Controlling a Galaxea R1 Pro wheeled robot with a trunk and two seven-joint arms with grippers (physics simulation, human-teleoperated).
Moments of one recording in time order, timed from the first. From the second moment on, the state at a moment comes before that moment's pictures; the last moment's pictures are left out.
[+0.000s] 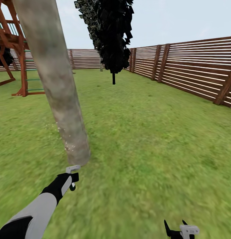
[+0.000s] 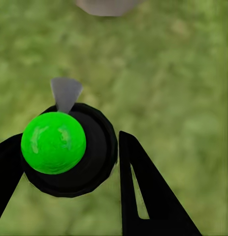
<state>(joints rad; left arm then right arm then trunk) -0.80 0.01 0.21 -0.38 0.02 0.36 0.15 -0.34 -0.12 -0.56 -0.10 0.40 -0.81 0.18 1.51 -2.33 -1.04</state>
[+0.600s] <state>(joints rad) -0.80 0.00 0.21 -0.38 0.02 0.36 0.14 -0.34 -0.12 -0.56 -0.10 0.40 -0.81 0.18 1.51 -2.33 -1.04</state>
